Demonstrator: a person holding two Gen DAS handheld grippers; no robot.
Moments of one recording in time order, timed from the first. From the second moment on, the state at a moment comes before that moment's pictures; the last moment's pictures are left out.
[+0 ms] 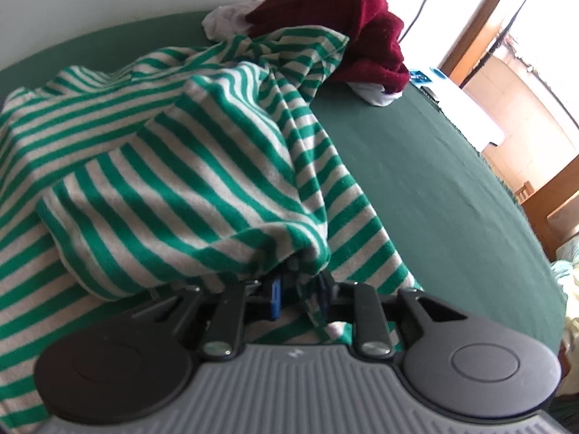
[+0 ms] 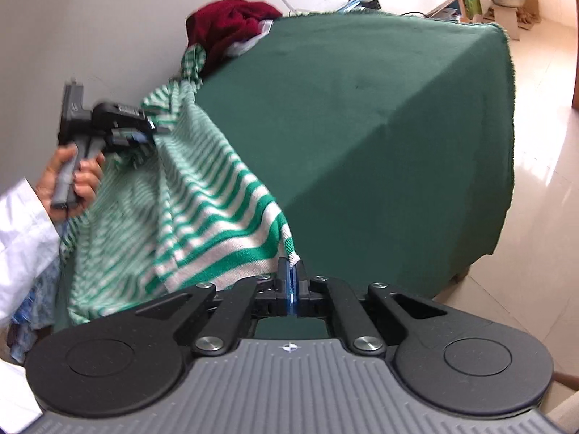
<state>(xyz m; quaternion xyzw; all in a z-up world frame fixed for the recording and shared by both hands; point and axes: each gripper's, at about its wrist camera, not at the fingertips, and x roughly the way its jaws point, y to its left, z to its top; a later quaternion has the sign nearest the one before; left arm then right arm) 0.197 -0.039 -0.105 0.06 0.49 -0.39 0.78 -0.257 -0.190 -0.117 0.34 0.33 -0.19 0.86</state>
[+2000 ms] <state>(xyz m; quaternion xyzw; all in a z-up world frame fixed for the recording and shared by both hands) 0.214 0.085 -0.103 -0.12 0.47 -0.24 0.84 -0.001 -0.239 -0.041 0.11 0.35 0.10 0.93</state>
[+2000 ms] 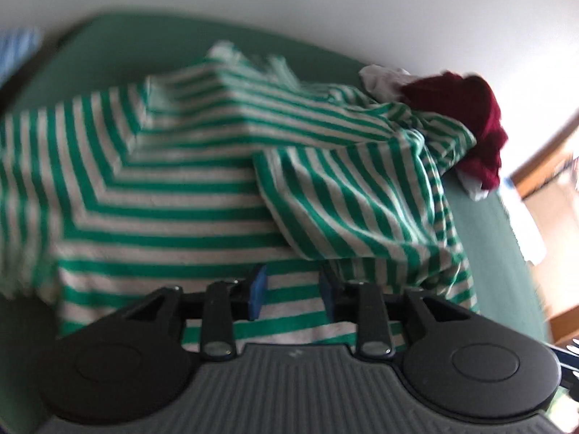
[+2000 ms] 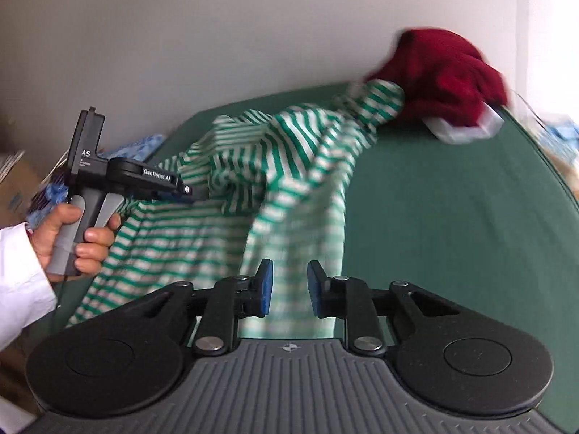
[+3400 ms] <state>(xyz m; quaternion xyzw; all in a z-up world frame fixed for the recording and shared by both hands) 0.166 0.057 -0.093 -0.08 0.38 -0.16 0.90 0.313 -0.114 -0.045 -0.05 0.32 0.39 0.86</state>
